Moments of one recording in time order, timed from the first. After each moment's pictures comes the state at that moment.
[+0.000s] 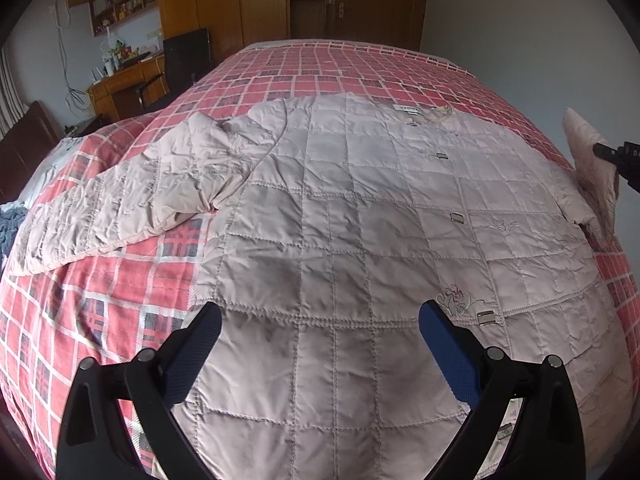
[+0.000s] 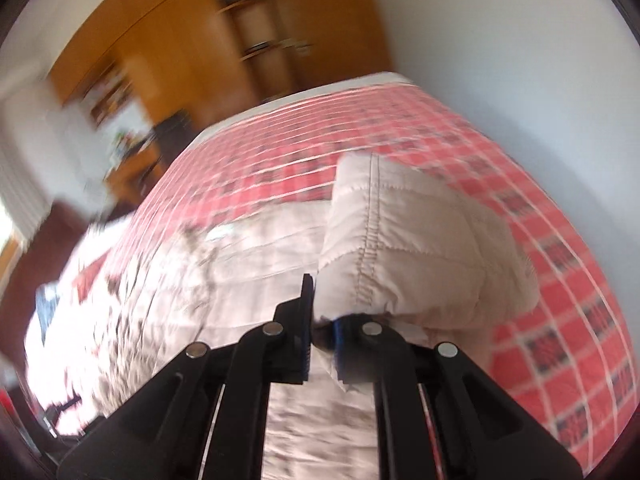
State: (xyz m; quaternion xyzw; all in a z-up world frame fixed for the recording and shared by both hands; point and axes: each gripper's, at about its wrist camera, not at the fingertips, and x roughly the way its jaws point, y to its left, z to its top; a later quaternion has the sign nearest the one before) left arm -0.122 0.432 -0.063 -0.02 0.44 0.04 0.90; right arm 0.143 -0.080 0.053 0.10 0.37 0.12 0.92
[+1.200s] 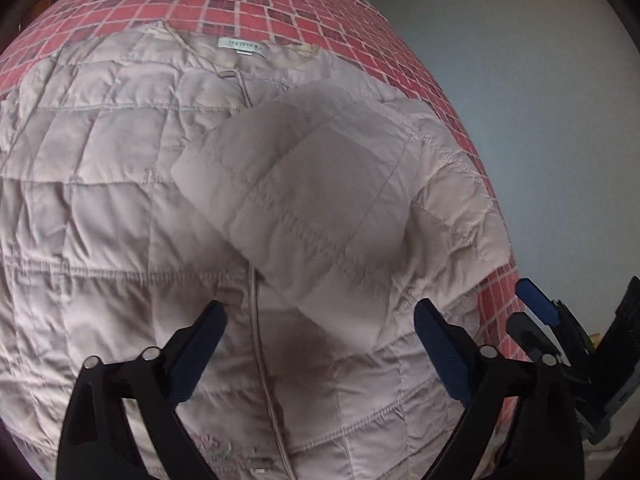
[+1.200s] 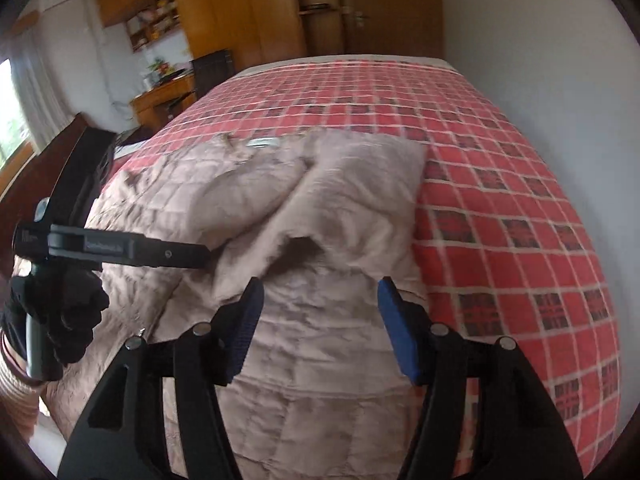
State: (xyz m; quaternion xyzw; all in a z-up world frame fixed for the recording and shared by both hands) left arm 0.020 0.327 -0.086 -0.15 0.56 -0.18 0.80; right arm 0.065 -0.072 0.028 0.01 0.41 0.16 0.90
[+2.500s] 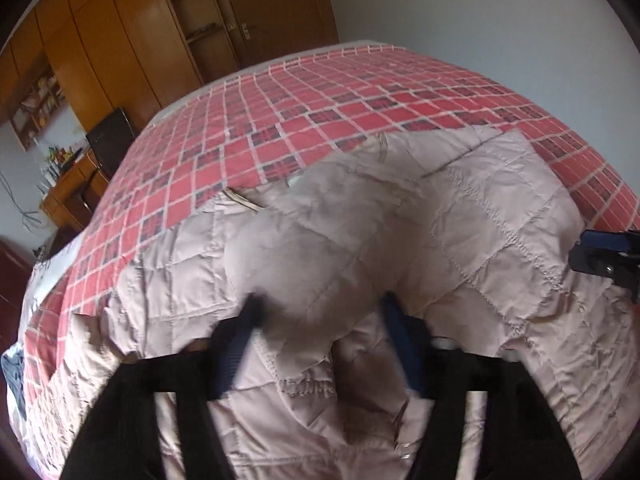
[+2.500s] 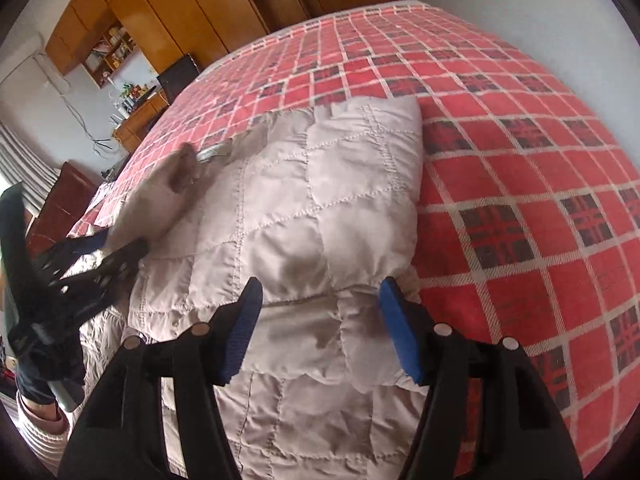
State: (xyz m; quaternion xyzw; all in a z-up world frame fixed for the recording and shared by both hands) left arm 0.072 0.325 -0.066 0.13 0.43 -0.05 0.89; right arm 0.179 -0.076 -0.028 0.12 0.47 0.16 0.86
